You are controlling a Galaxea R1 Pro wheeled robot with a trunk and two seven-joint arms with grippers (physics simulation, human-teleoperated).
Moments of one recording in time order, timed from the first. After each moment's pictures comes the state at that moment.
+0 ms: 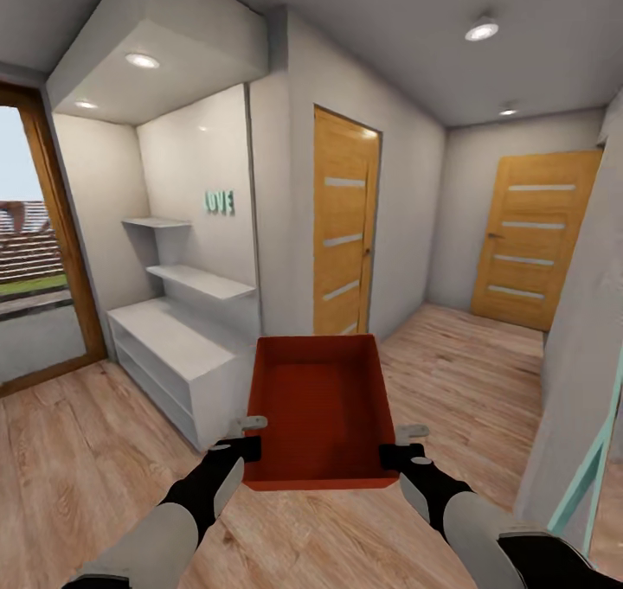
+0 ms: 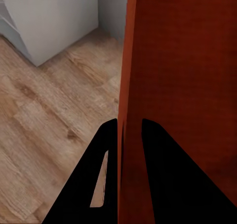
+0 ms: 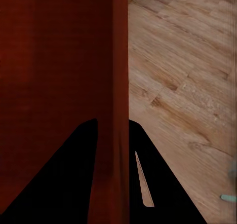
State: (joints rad) left arm -0.69 -0.14 -0.01 -0.42 0.08 0.23 0.18; right arm -0.79 0.06 0.01 -0.10 0.04 -0.03 -0.10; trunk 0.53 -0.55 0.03
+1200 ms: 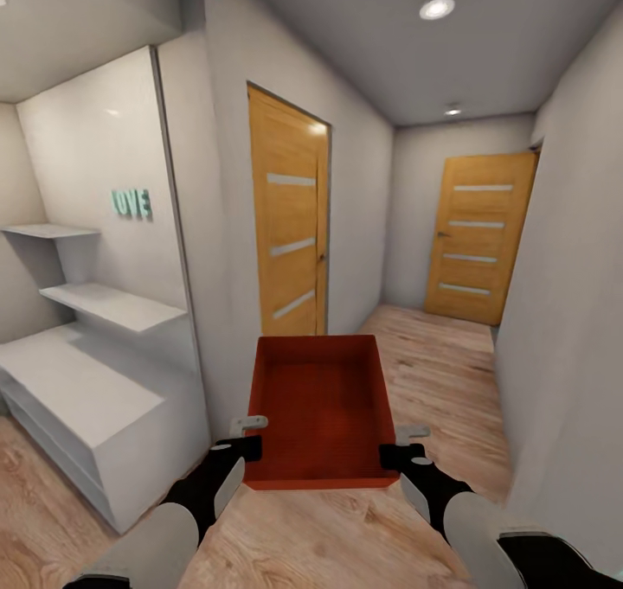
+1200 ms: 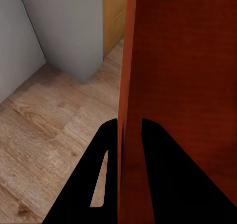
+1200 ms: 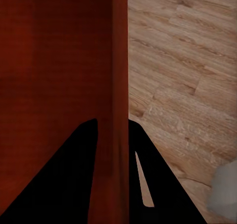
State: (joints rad) left arm -0.69 -0.14 -0.01 -0.42 0.08 0.23 0.18; right arm -0.79 0.06 0.01 -0.10 0.04 -0.04 -0.10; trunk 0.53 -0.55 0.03
